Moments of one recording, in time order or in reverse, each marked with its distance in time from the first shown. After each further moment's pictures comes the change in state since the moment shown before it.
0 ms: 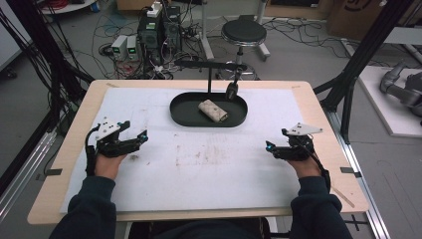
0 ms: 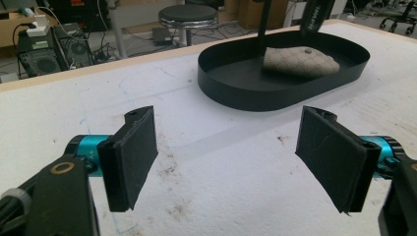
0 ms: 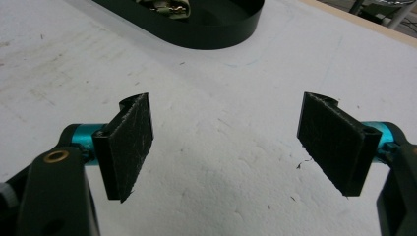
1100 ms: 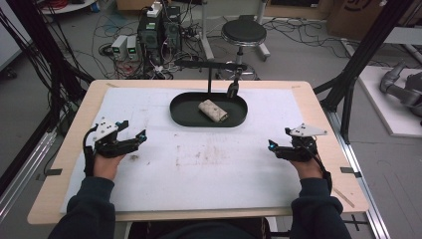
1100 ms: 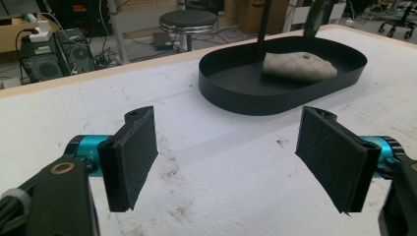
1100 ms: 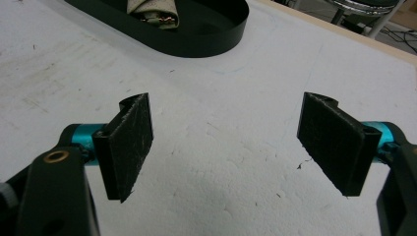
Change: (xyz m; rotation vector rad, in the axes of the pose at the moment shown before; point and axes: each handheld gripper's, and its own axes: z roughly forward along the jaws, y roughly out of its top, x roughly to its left) left arm 0.000 0.001 -0.004 -0.020 0.001 0.003; right arm 0.000 -0.001 -0.008 -0.036 -0.037 0.011
